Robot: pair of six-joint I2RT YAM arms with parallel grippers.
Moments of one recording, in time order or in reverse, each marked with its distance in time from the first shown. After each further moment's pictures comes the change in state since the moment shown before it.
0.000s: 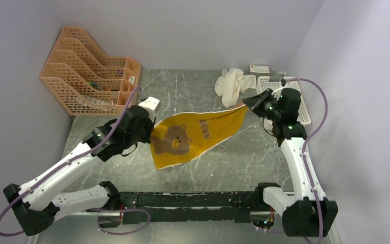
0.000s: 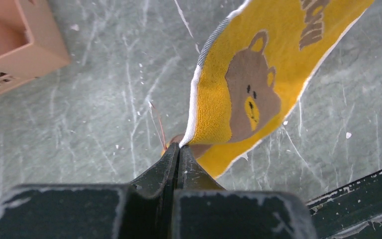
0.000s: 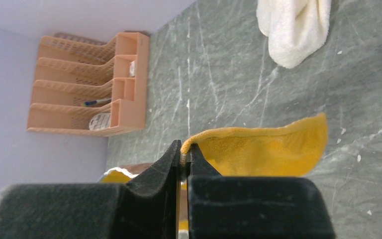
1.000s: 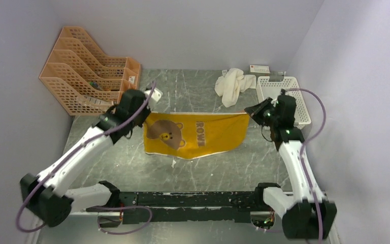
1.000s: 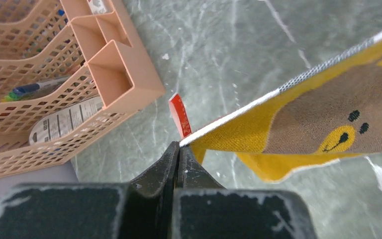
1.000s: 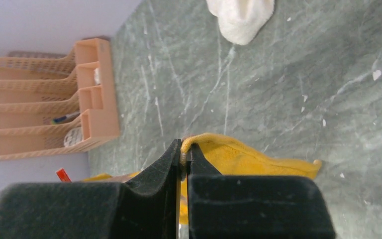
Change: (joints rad) left arm 0.186 0.095 0.010 0.118 -0.053 0.497; right arm 0.004 -0.136 -0.081 -0.136 0.136 0.032
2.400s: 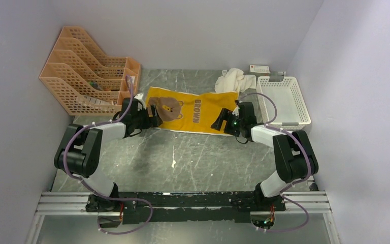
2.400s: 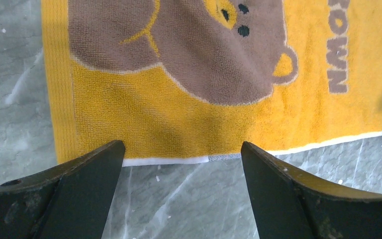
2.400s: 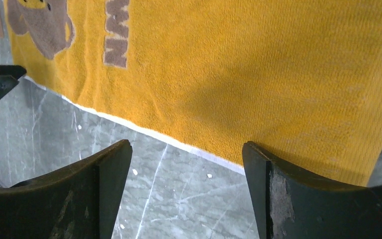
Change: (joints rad) left arm 0.389 0.542 -0.309 0.790 0.584 -0.601; right arm 0.258 0.671 -0.127 0.480 -0.074 -0.222
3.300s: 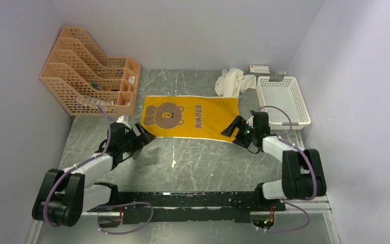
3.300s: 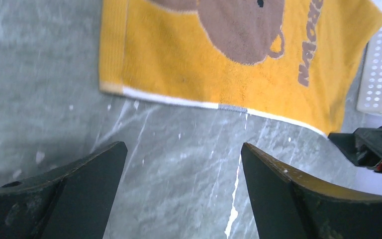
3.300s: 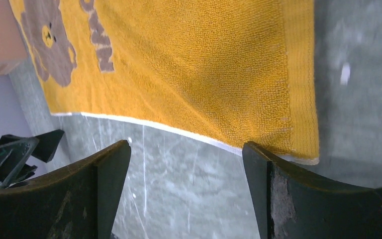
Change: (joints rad) left arm 0.051 -0.428 -0.434 0.082 0.019 -0.364; right arm -0.165 -0.160 -0.151 -0.080 -0.088 0.105
